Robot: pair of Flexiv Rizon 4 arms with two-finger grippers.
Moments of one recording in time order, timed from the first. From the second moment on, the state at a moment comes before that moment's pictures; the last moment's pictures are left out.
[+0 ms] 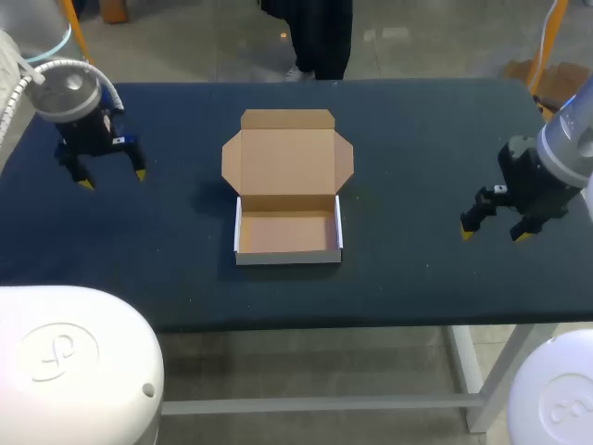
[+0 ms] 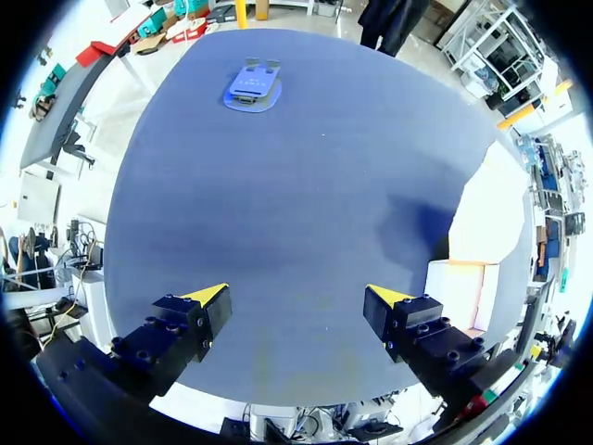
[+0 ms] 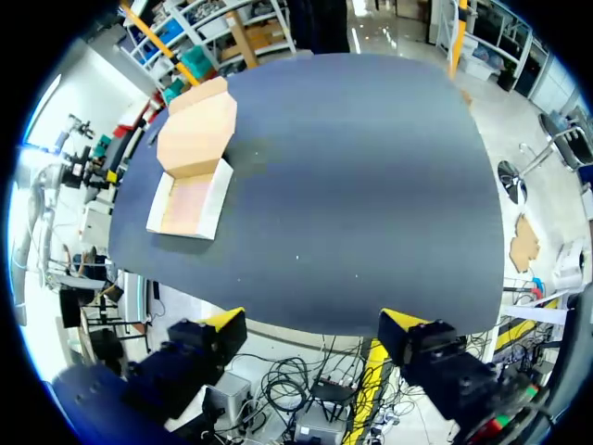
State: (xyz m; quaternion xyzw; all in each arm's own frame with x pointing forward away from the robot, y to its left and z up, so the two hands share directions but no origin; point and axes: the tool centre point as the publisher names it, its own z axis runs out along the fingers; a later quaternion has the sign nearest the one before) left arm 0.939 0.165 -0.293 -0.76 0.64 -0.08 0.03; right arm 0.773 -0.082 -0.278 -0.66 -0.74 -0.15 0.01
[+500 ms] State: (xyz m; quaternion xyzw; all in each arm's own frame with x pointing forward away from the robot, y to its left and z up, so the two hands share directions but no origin) left arm 0.941 0.165 -0.293 -0.76 0.65 -0.08 0.03; right arm 0.773 -0.082 -0.278 -0.66 -0.74 -0.15 0.01
